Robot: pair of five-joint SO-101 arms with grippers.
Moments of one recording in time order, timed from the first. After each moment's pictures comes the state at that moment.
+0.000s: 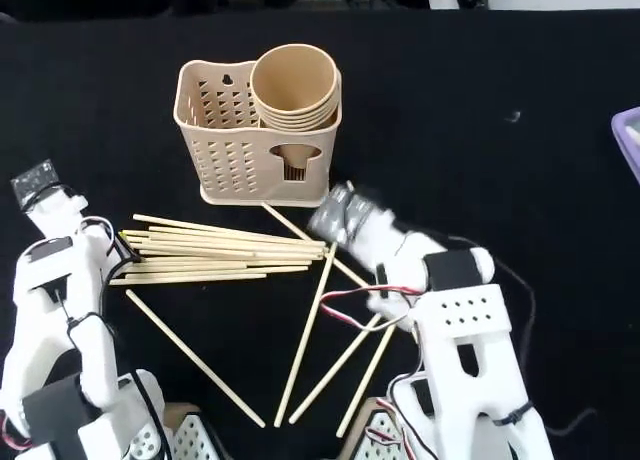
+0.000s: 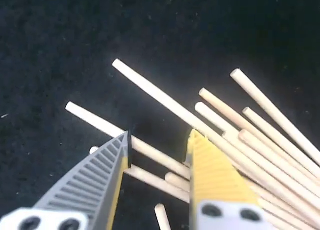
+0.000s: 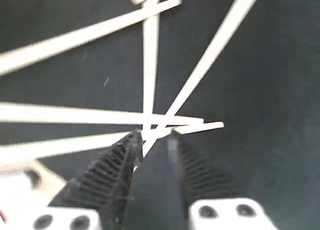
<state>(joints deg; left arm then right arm) -31.0 -20.9 56.9 37.4 6.7 -7.6 -47.3 57.8 77.1 55.7</state>
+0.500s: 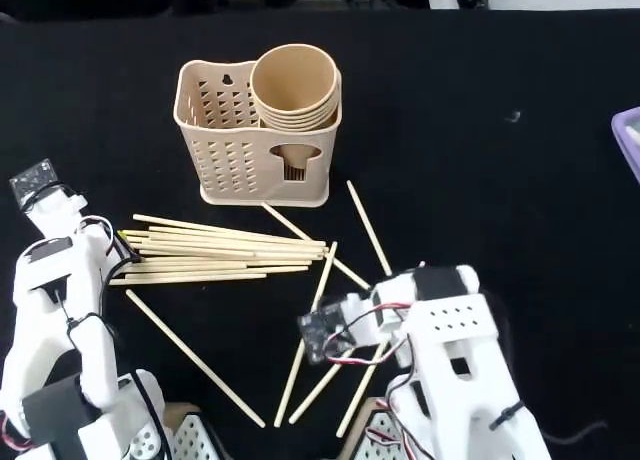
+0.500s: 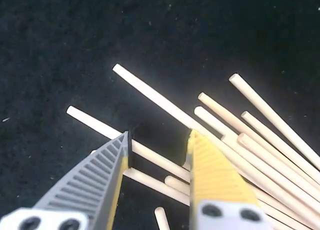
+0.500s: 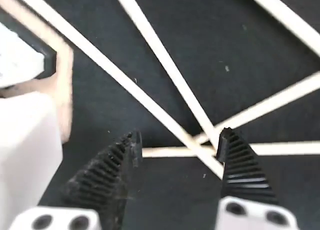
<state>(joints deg) -31.0 -20.9 57.0 36.8 6.7 -9.2 -47.3 70.2 75.2 100.6</state>
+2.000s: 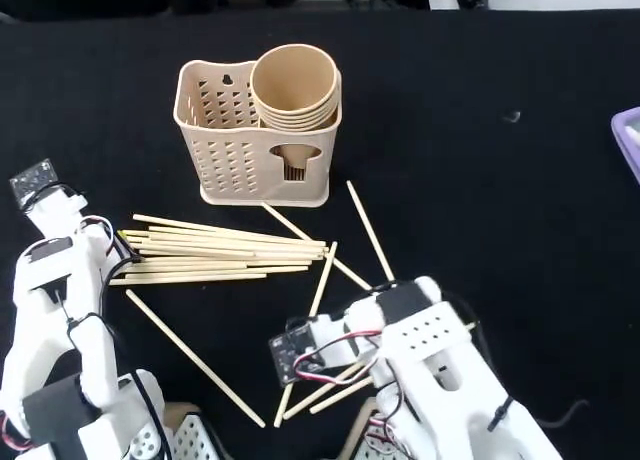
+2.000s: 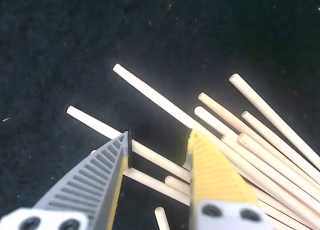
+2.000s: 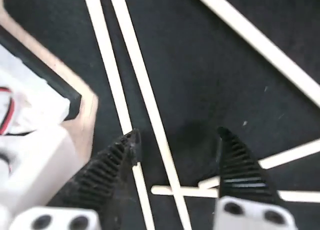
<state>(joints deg) -31.0 -20.9 57.0 36.8 6.7 -26.3 -48.7 73.2 77.1 84.4</state>
